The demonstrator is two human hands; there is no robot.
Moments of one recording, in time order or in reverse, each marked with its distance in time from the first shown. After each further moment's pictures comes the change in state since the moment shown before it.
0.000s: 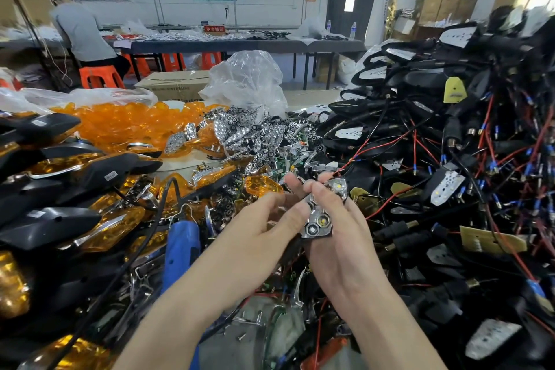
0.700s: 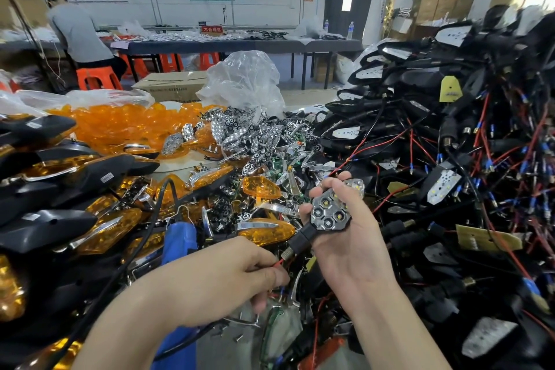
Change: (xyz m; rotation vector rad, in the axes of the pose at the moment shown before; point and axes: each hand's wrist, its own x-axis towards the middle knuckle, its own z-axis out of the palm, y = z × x) left_hand -0.011 -0.004 -0.028 0.372 -0.509 -0.254; right_hand 0.008 -0.006 -0.008 0.227 0.042 -0.083
